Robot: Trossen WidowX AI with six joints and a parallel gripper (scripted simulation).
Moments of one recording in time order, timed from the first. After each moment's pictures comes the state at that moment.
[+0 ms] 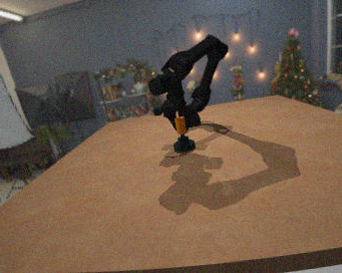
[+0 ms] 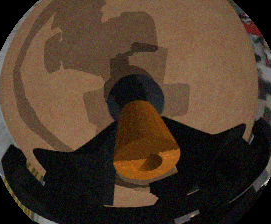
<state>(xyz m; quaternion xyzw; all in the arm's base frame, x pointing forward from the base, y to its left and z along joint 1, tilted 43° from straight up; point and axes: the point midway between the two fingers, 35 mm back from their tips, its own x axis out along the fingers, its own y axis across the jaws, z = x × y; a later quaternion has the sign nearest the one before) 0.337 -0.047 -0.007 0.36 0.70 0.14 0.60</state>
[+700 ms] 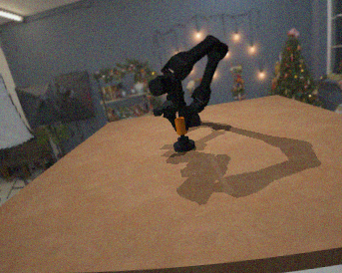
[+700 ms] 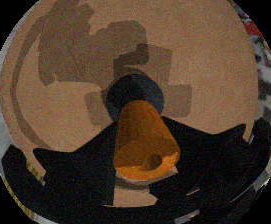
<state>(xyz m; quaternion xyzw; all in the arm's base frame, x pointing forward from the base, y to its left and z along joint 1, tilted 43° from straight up) 0.336 -0.046 -0.010 0.36 0.70 0.14 0.60</state>
